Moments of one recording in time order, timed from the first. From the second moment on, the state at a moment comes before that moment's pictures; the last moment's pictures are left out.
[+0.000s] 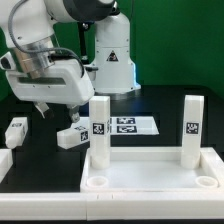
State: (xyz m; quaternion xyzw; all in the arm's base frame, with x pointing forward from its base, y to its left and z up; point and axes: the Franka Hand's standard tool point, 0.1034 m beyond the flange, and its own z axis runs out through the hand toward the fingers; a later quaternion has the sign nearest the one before) arm 0.427 -0.126 0.053 -0.93 0.33 0.09 0.10
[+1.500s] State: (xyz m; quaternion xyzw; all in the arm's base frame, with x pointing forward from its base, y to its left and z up) arm 0.434 -0.122 0.031 -0.83 0.33 0.38 0.25
